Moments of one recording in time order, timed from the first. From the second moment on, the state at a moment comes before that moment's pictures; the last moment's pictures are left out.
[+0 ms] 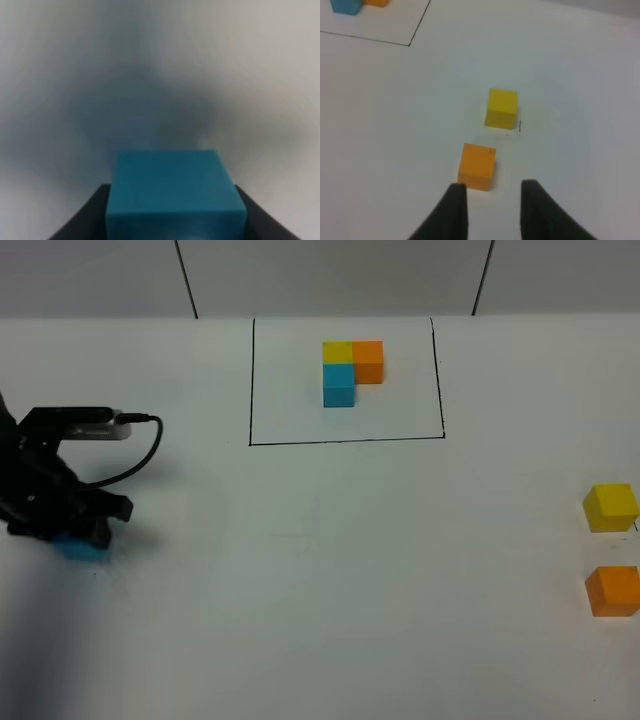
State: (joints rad) left arm -0.06 1.81 -0.97 -0.13 0.62 0.20; right arm 0.02 -0.01 -0.50 0.02 1.07 -0.16
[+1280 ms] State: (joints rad) left arm -0.80 2.20 -1.55 -0.04 0.85 0.80; right arm 0.02 -0.01 -0.50 0.02 1.07 -0.16
